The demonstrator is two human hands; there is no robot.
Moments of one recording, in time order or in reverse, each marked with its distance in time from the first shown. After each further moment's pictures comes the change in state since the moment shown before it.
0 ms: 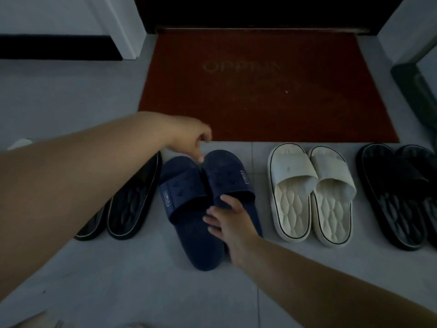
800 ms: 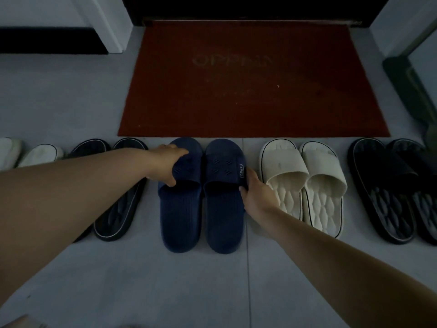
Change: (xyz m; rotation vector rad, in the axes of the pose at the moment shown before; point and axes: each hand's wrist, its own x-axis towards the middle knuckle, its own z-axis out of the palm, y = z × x) left_hand 0.037 -0.034 0.074 -0.024 -0.078 -0.132; right_hand 0.053 -0.039 -0.073 -1.263 0.280 -0.440
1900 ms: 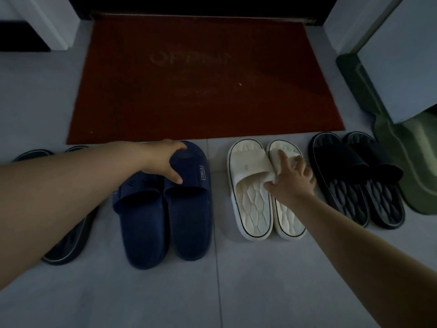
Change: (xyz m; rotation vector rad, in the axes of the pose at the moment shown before) left_hand 0.029 0.063 -0.028 -0.156 -0.003 0.138; right_hand 0.021 0.094 -0.086 -0.326 0.120 0.295
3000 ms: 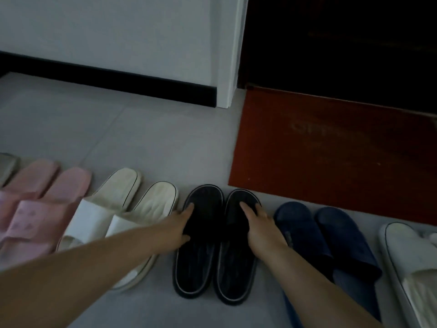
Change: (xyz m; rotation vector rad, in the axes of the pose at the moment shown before) left_hand -0.140 -0.323 0.066 -0.251 0.183 -0.179; right_hand -0.113 -0.381 0.097 -0.007 -0.236 -0.479
